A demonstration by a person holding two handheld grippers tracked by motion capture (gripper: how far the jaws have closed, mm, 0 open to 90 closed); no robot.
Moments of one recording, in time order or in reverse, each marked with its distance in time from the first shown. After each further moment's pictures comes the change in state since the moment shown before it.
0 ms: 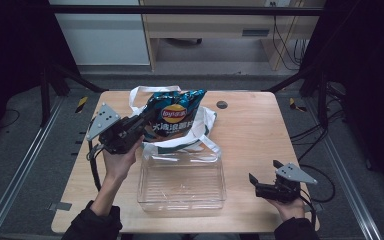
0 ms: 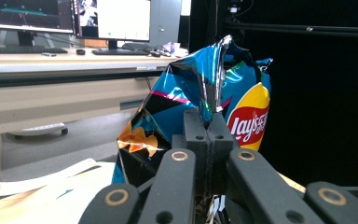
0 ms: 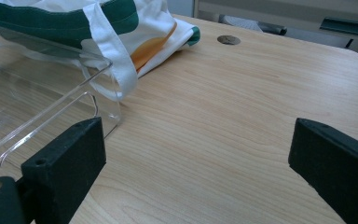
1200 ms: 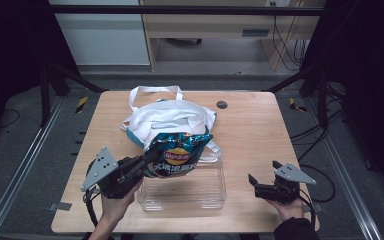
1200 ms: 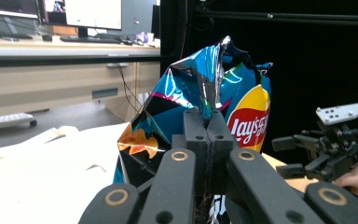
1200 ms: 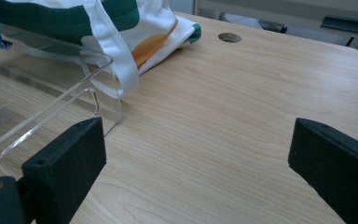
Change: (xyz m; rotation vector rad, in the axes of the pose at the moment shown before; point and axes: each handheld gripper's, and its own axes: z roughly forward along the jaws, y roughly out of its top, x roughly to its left) left arm -0.040 -0.055 -0.049 0.036 -0.102 -0.020; right arm 0.001 -0.001 0.001 0.009 0.000 -0.006
